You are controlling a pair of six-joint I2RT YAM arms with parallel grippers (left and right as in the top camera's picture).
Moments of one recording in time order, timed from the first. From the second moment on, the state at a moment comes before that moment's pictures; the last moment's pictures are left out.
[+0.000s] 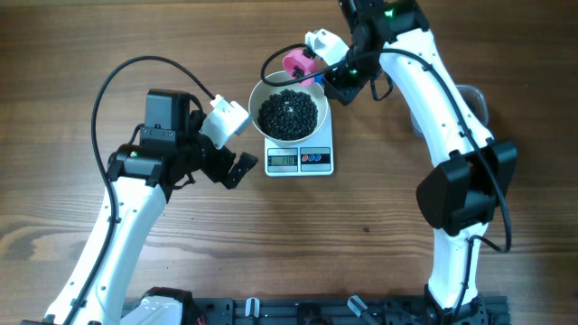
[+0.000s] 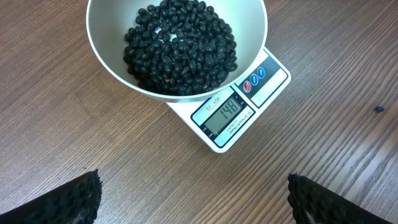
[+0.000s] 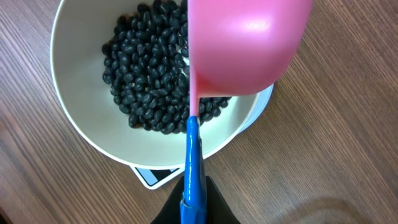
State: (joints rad) left arm -0.15 1.29 0.99 -0.71 0.42 0.50; right arm 0.36 2.15 2.14 -1.35 -0.29 -0.54
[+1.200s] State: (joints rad) left arm -0.15 1.29 0.99 -0.71 0.42 0.50; right arm 0.38 2.15 2.14 -1.35 -0.20 -0.54
